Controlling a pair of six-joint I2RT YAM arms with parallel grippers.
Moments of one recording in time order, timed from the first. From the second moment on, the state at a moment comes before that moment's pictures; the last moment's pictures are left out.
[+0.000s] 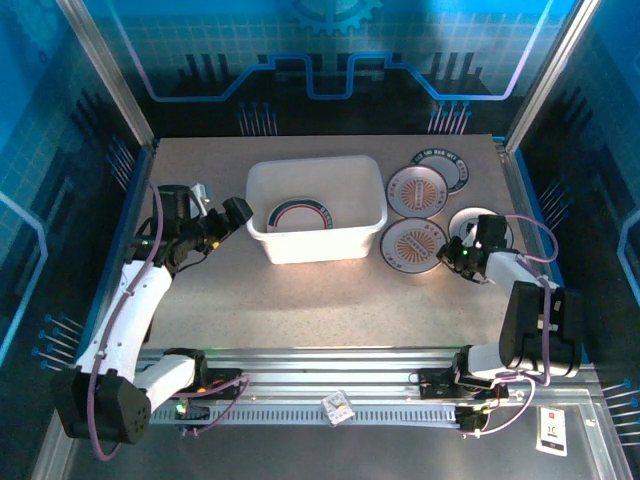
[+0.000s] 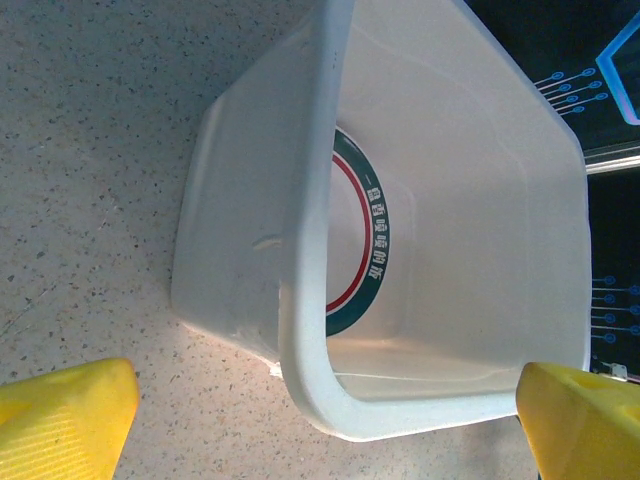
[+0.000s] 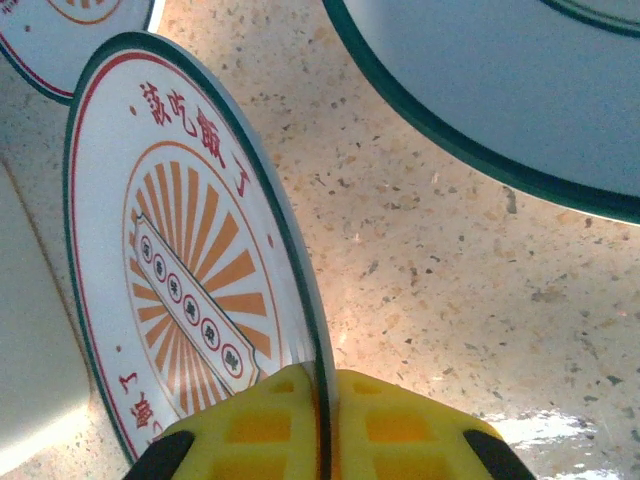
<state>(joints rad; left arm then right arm) -0.02 1.06 0.95 -0.60 0.39 -0.72 -0.20 1.40 0.65 -0.30 -0.37 0.52</state>
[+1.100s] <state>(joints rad) -0.02 1.04 0.94 -0.60 0.41 -0.72 -0.11 0.99 1.01 -0.68 -0.23 0.50</state>
